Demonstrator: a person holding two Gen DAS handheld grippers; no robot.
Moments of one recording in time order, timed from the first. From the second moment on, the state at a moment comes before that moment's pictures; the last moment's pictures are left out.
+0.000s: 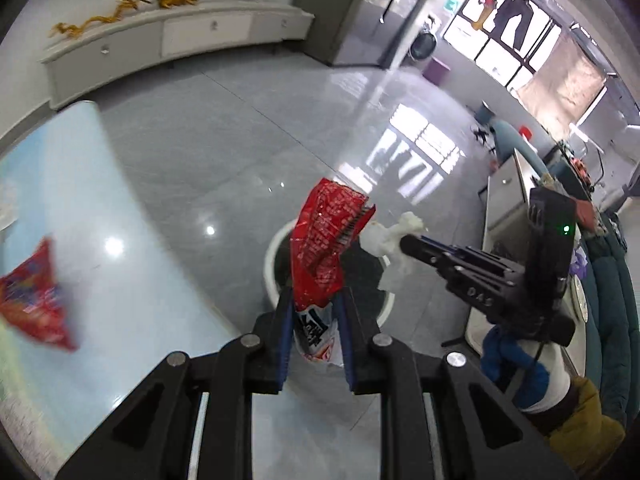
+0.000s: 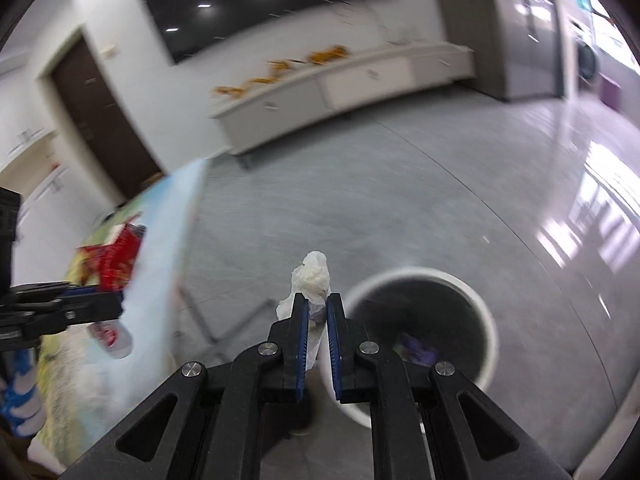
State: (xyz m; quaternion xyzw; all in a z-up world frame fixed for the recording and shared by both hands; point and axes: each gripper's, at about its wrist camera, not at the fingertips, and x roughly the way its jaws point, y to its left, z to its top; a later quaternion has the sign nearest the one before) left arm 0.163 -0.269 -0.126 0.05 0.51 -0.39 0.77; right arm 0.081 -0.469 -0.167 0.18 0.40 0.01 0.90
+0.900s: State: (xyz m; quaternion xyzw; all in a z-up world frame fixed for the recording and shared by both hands) left arm 0.162 -0.226 -0.087 0.07 0.44 -0.43 0.78; right arm 0.071 -0.495 -0.153 0.19 0.38 -0.07 0.90
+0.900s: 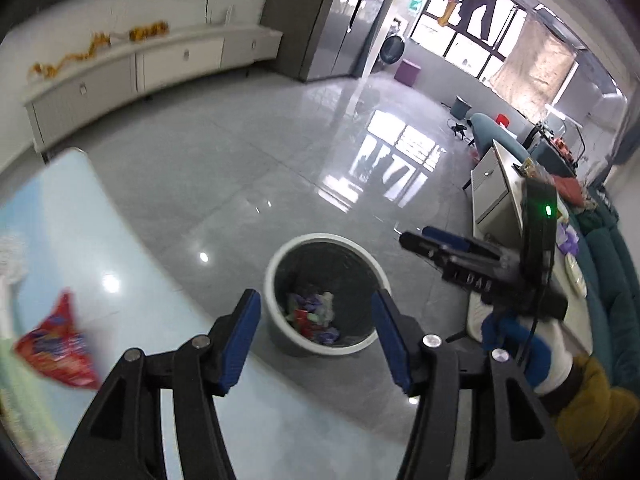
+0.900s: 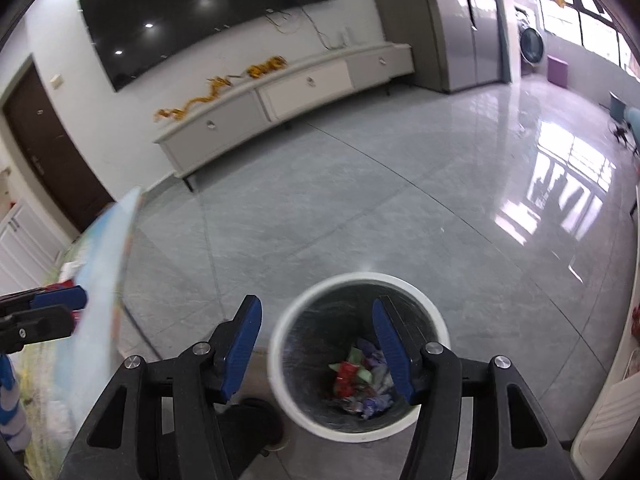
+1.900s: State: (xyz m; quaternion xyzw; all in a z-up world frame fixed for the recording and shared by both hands) left arm 0.087 -0.094 -0.167 0.10 0.44 -0.38 0.81; right arm 0.063 -0.343 -0.090 0.11 0.36 0.07 0.92
